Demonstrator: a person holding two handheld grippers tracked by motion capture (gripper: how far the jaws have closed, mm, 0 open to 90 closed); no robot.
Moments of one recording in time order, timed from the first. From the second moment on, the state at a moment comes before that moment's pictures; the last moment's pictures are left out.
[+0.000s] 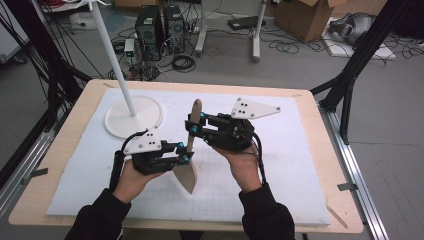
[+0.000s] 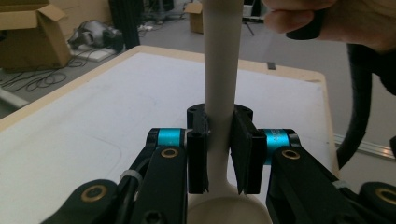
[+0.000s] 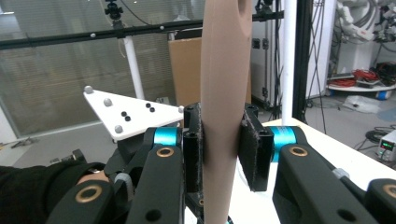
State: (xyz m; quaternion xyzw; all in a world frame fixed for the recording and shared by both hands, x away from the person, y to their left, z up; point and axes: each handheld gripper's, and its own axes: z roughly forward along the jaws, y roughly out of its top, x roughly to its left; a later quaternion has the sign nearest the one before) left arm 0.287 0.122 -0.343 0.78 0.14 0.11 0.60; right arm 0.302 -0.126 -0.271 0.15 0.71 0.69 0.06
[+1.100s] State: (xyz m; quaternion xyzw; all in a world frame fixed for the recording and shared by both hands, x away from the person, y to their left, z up) left arm 0.292 0.125 -0.338 0.75 0.02 0.00 0.66; right arm 0.302 -0.118 -0.264 0.04 0.73 0.68 -0.04
